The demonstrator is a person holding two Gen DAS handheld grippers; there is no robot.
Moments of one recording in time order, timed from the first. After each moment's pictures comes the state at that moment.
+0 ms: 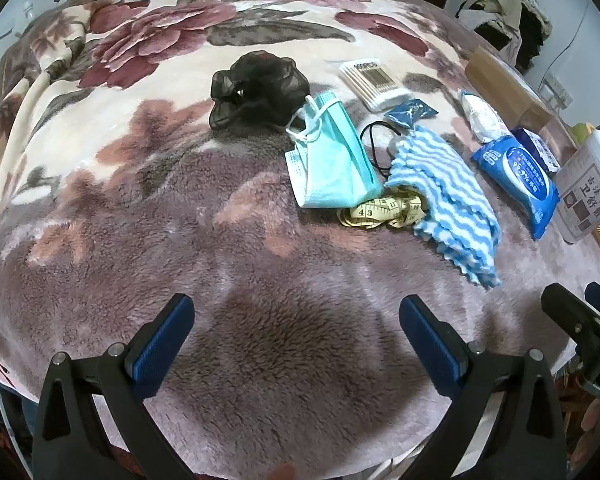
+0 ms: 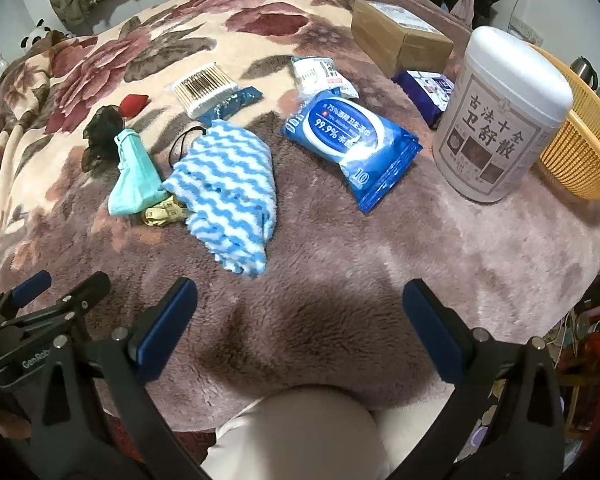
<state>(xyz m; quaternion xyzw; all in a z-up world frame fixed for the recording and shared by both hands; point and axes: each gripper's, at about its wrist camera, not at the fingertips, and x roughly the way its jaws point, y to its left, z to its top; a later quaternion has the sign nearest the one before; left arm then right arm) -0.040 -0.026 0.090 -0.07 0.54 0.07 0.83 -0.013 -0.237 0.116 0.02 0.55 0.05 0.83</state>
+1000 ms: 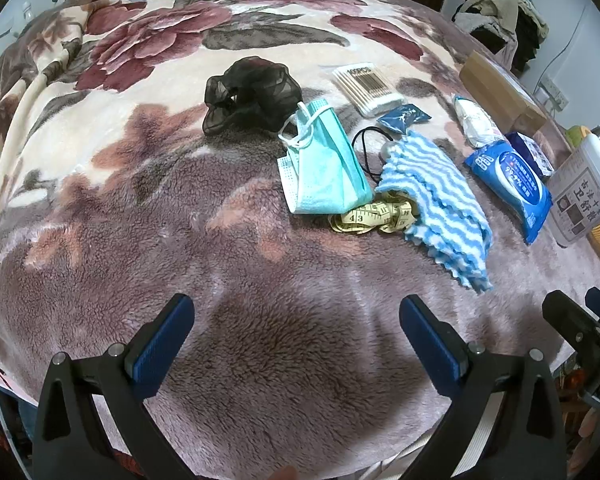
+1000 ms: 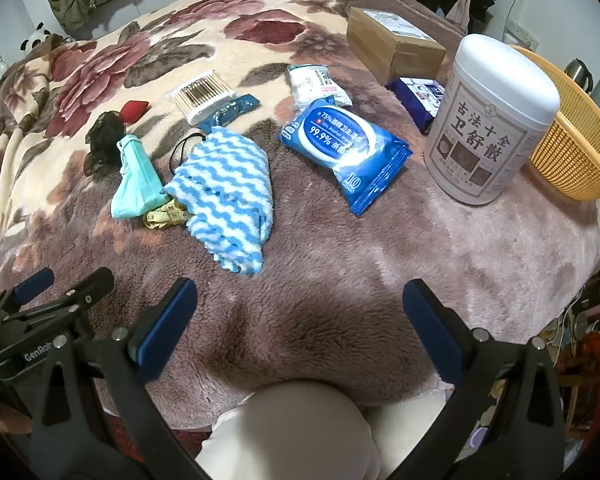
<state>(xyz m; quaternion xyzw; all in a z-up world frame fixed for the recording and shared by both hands) -0.039 -0.029 0.092 -0.07 0.54 0.06 0.84 -0.018 -0.239 0.121 0.01 0.54 0.05 0.84</state>
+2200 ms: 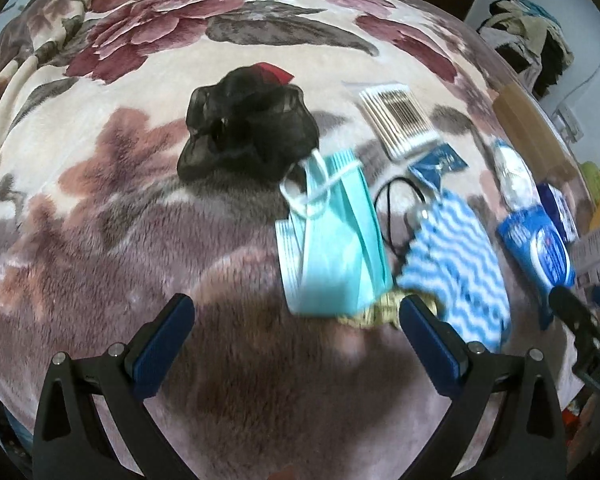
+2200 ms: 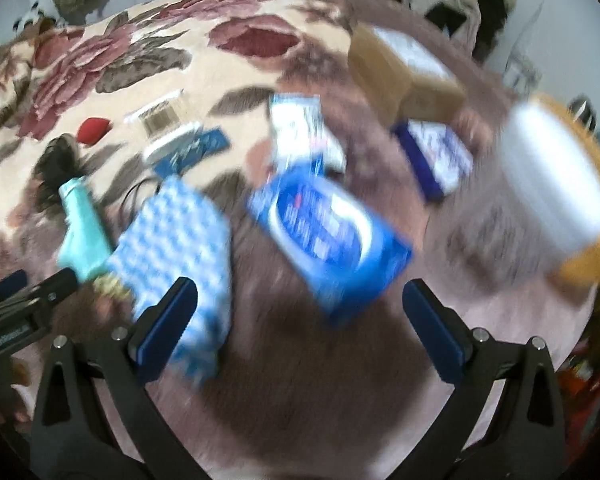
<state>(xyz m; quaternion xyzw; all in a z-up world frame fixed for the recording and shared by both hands) 0.043 -0.007 0.072 -0.12 0.55 0.08 0.82 0.070 -0.236 0.108 -0.07 0.52 0.03 0.85</state>
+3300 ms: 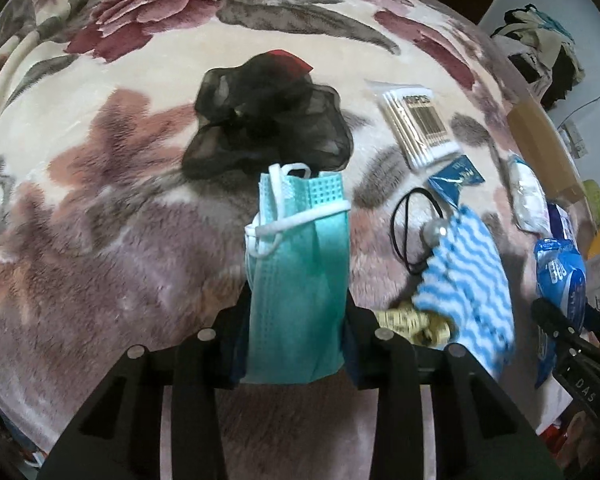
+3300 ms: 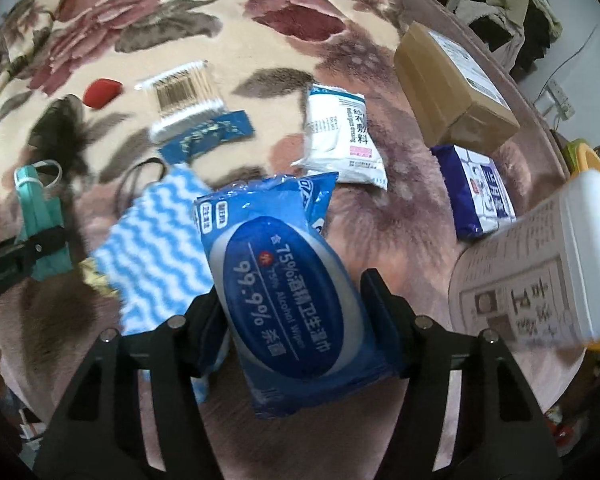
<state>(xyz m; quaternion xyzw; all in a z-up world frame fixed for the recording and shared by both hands) 0.054 0.004 0.060 -0.15 0.56 0.08 0.81 0.086 -0.221 0.092 -0.10 0.55 0.09 0.82</state>
